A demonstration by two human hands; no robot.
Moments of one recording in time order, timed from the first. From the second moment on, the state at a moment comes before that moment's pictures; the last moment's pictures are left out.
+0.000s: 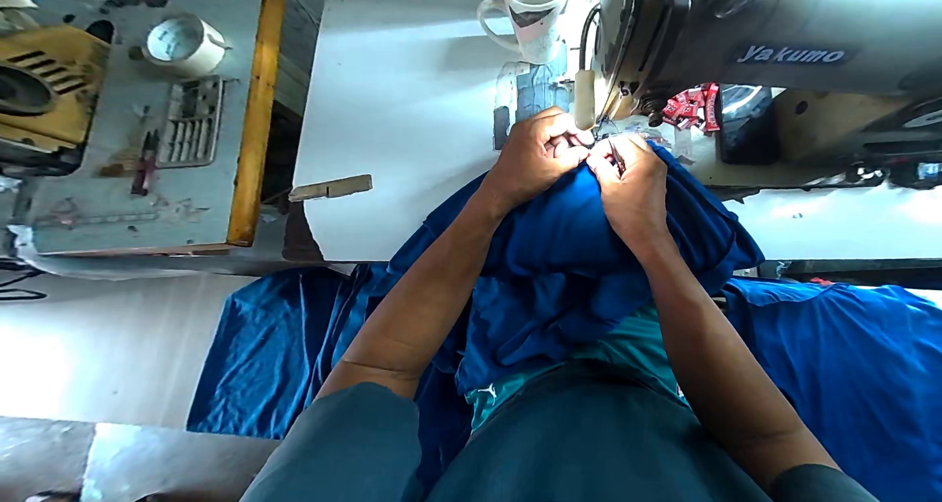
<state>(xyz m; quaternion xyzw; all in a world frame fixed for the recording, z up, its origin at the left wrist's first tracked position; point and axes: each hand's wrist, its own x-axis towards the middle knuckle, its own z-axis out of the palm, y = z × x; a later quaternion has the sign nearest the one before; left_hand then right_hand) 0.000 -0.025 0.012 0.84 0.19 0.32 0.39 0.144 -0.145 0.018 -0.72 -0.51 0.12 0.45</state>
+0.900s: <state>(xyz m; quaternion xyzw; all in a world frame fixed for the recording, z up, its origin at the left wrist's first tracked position) 0.002 -0.027 0.014 0.86 0.19 0.30 0.36 0.145 -0.146 0.015 -0.72 -0.53 0.10 0.43</state>
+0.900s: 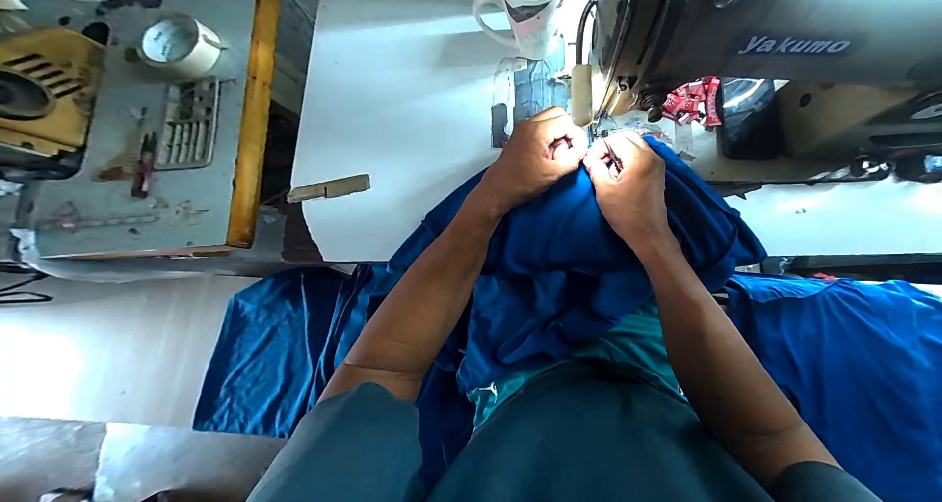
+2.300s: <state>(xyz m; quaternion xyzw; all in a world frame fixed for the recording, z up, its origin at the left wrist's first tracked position) 0.028 -0.022 0.015 0.90 0.30 0.16 0.29 0.188 -0.181 0.011 -0.69 -0.67 -0.01 0.29</state>
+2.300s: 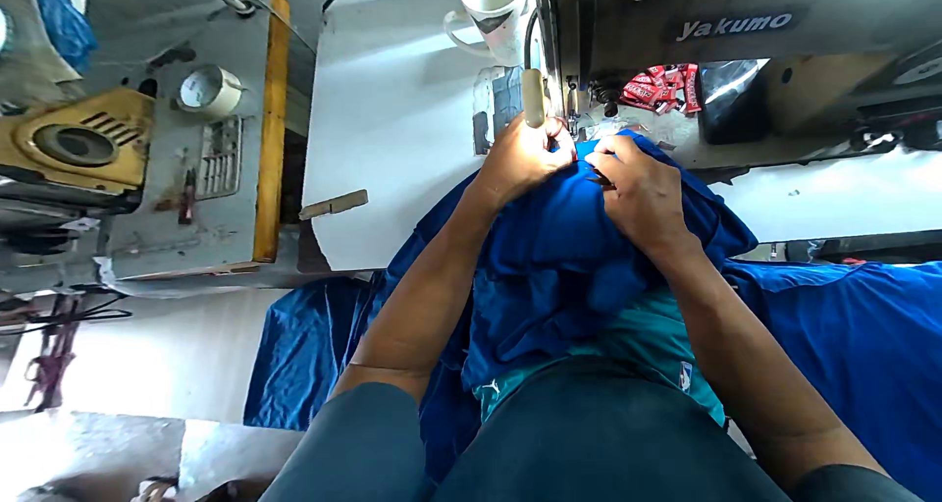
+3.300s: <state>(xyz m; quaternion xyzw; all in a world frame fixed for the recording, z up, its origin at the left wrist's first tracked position) -0.022 -0.028 0.020 0.87 0.23 0.27 0.33 0.178 -0.178 0.019 -0.66 -0.74 -0.02 0.14</state>
